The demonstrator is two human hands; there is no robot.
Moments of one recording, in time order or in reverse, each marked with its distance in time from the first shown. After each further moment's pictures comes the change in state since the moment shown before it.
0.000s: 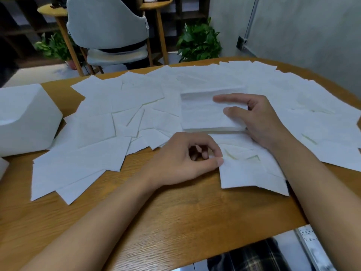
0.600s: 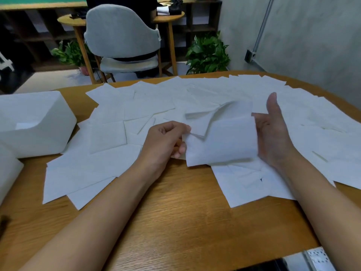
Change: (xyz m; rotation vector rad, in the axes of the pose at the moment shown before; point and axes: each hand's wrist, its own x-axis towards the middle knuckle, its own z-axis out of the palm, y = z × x) left_hand 0.012 -0.017 -0.037 -0.538 0.505 -0.370; right_hand -0.001 -0.007 0.010 0.477 -0.127 0.231
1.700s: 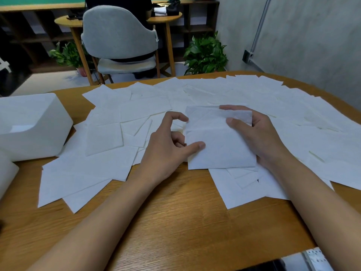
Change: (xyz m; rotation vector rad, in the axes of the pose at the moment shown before) left_hand -0.009 -0.005 0.007 0.476 0.017 0.256; right_hand 0.003 0.006 0.005 -0.313 0.232 -0.124
